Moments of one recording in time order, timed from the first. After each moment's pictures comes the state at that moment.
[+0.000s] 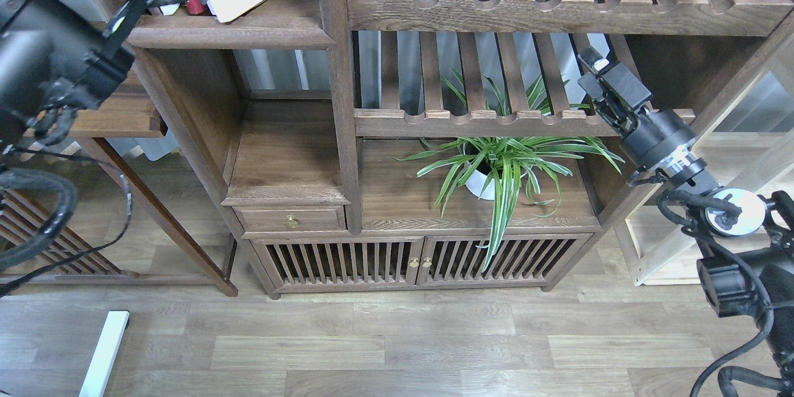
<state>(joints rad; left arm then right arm) -1.23 0.27 -0.88 -0.98 0.00 0.24 -0.47 0.39 -0.38 1.37 0.95 0.18 0.58 -0.37</state>
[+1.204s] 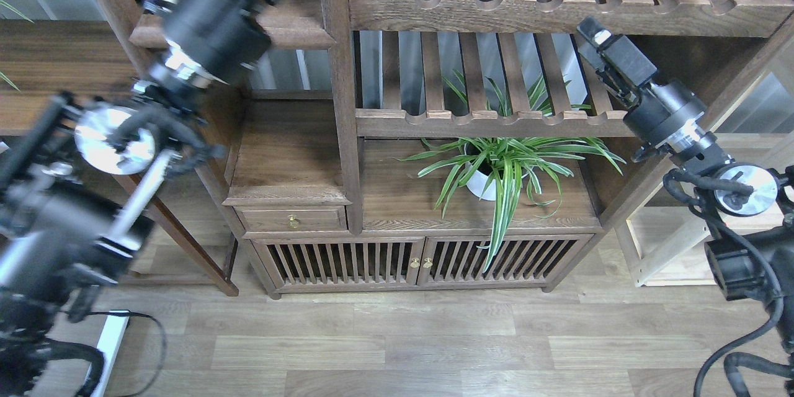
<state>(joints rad) -0.69 0.06 -1.07 -1.47 -0.09 -0.35 0.22 0.42 -0.39 1.38 1.10 0.09 0.58 -0.37</state>
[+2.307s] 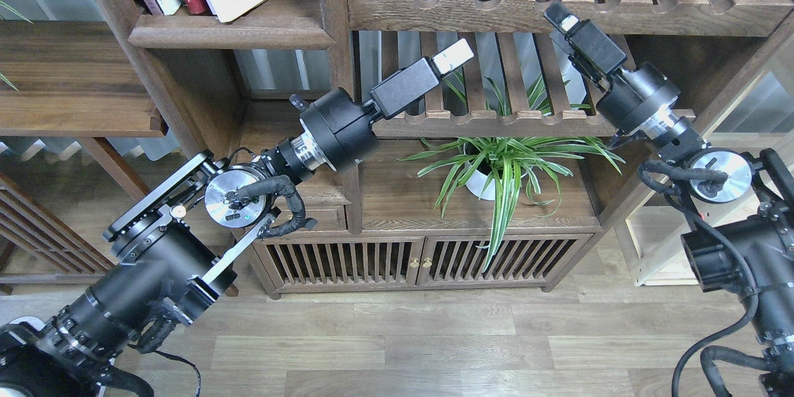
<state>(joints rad) -0.66 0.00 -0.87 -1.33 -0.06 -0.36 0.21 0.45 -0.34 1.39 1.16 0.04 0.49 -0.36</state>
